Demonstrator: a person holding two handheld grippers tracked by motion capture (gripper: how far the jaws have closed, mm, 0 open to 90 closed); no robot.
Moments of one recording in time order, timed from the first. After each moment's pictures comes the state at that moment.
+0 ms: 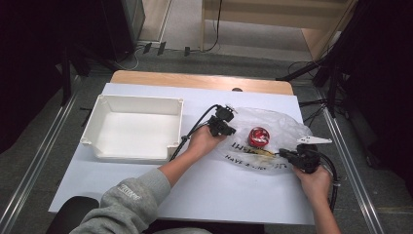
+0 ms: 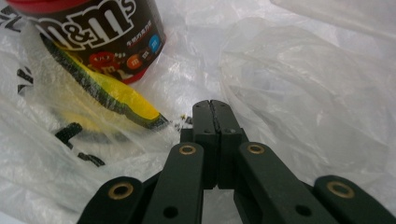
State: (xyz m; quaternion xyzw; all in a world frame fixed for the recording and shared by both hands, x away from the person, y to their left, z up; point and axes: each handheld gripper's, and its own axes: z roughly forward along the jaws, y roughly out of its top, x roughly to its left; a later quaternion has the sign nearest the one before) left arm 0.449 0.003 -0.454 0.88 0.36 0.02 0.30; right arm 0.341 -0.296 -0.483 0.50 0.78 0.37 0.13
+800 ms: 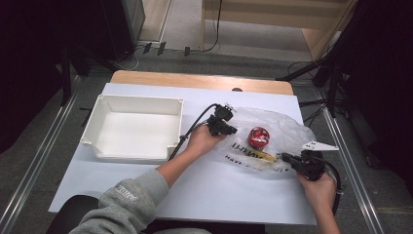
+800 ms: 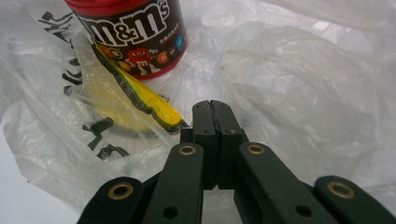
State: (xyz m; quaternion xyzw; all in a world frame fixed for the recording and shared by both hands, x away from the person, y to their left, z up) left arm 0.446 0.007 -0.446 0.88 0.34 0.00 0.33; right arm 0.316 -0.296 -0.471 0.50 0.77 0.38 0.14
